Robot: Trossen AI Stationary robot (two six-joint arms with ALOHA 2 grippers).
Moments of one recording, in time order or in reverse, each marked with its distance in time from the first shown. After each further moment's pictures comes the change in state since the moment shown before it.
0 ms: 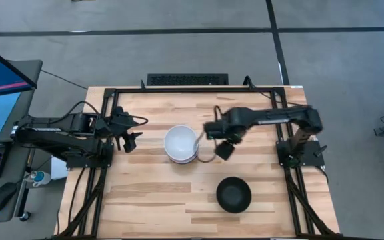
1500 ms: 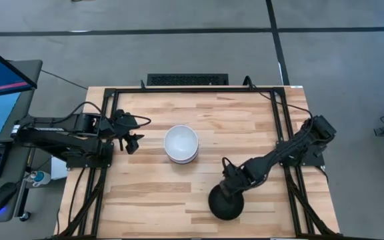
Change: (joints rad) left arm 0.000 0.040 0.000 -0.004 0.049 -0.115; right arm 0.476 -0.062 -0.511 0.682 -0.120 0.620
